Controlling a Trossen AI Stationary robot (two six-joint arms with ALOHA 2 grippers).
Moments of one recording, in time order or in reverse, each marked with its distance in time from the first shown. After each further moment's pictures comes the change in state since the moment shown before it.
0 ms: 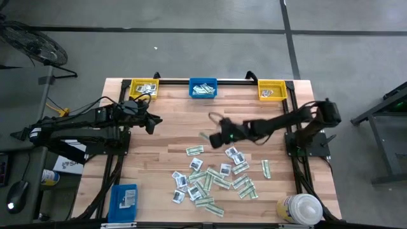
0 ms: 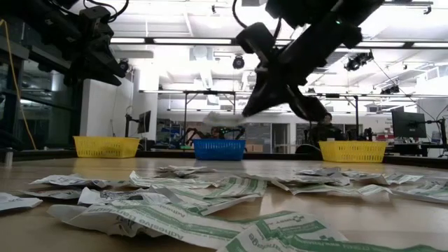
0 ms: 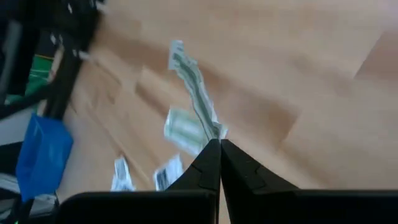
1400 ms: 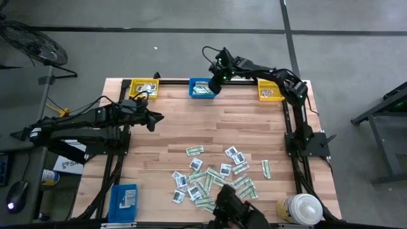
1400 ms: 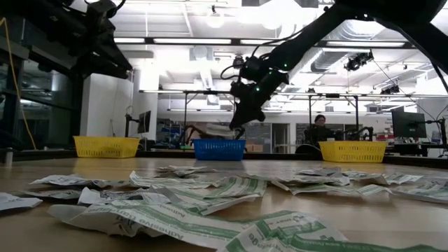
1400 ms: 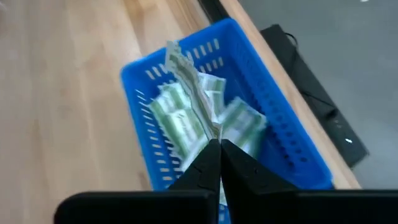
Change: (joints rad) left arm 0.000 0.000 0.000 0.083 -0.035 -0.047; right arm -0.756 0.482 0.755 -0.426 -0.472 -1.284
